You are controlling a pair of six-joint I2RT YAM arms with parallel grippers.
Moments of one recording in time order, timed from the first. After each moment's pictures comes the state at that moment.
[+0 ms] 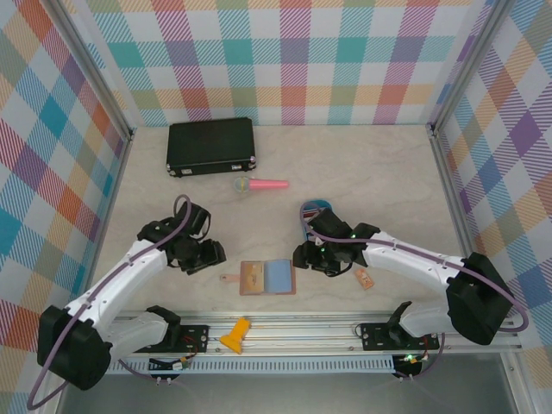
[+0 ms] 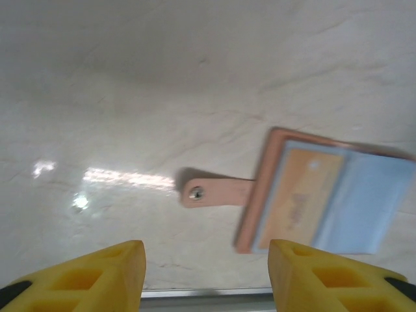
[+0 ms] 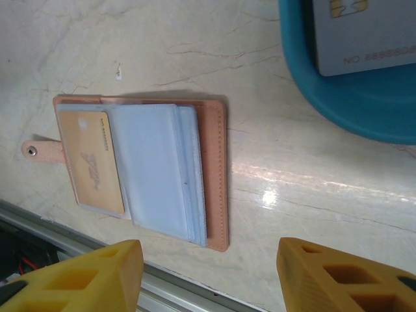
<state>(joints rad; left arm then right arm) -0.43 1.08 0.78 -1.01 0.13 -0.74 0.83 1.32 0.80 -0.58 -0.25 0.87</state>
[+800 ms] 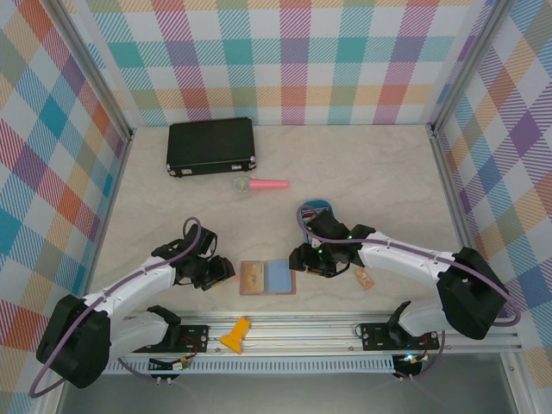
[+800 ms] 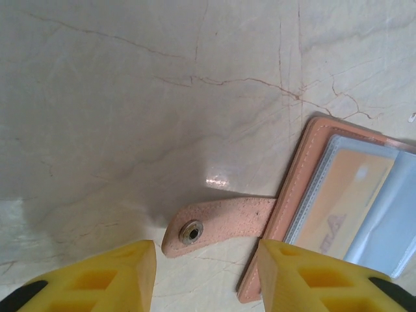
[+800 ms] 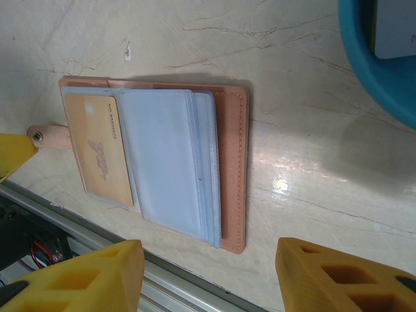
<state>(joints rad) -0.47 1.08 0.48 -0.61 0.26 -0.86 0.82 1.37 0.77 -0.51 -0.33 0.86</state>
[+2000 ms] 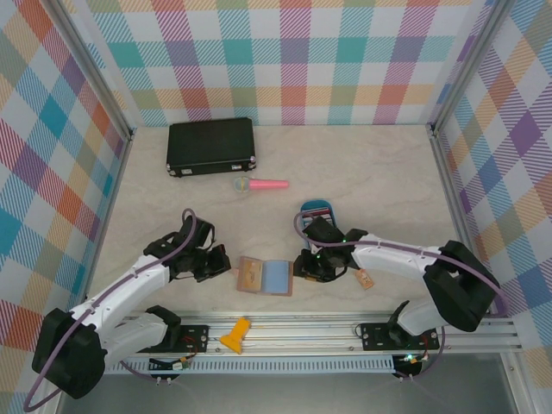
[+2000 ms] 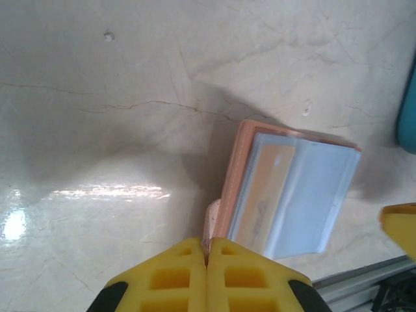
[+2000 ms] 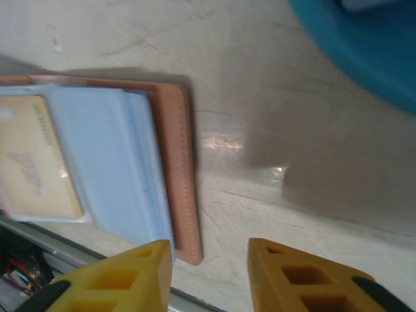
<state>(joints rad) -0.47 1.01 0.60 -0.71 0.28 -0.79 0.86 1.44 0.74 -0.47 -0.32 0.93</state>
